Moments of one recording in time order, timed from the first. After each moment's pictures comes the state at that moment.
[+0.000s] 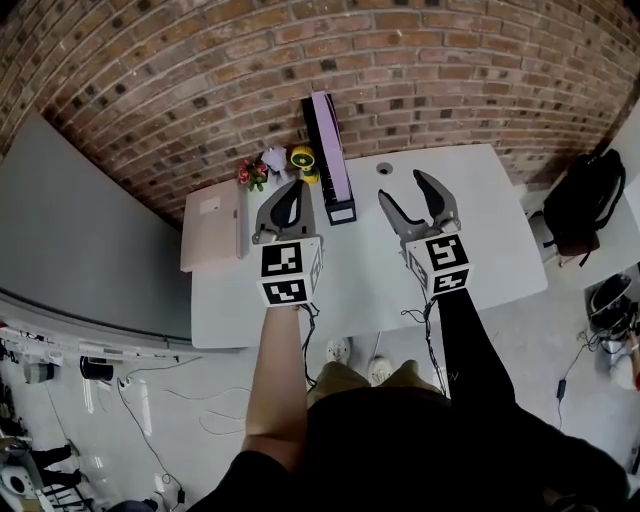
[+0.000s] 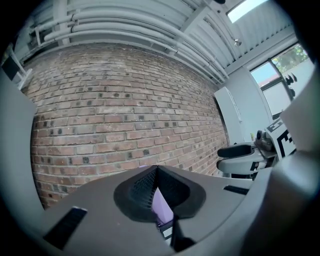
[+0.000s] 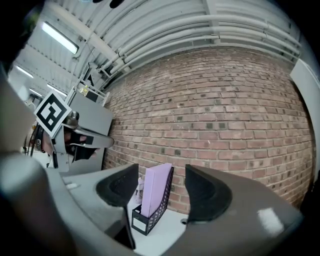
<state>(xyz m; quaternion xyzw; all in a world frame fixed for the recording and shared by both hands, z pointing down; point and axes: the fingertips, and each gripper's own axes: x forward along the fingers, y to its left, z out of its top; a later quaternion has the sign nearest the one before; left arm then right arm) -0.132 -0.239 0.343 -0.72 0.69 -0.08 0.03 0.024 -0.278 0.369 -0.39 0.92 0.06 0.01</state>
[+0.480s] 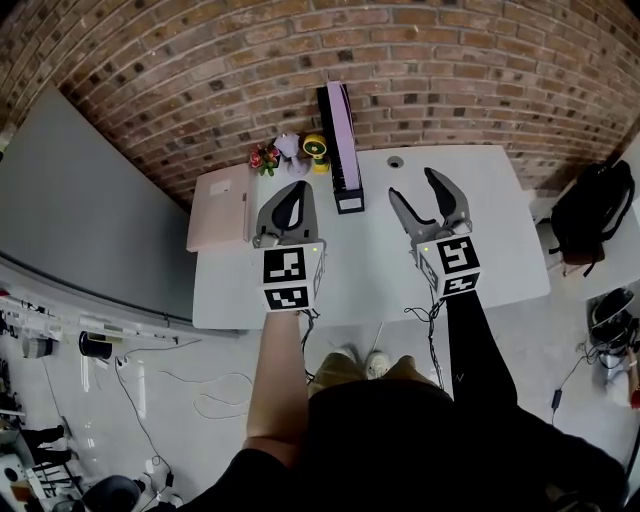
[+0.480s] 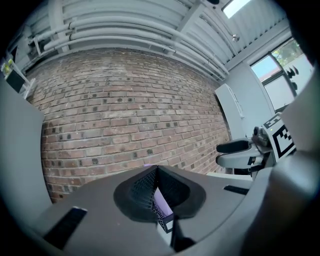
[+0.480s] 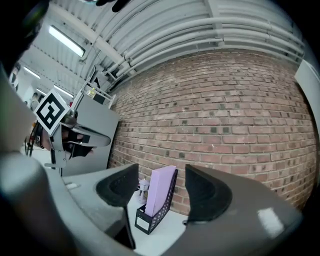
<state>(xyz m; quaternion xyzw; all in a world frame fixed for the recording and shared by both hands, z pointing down) -0.133 -0.196 0.341 -0.70 0.70 -0.09 0.04 0.029 -0.253 0.363 -0.36 0.93 0.08 0.01</state>
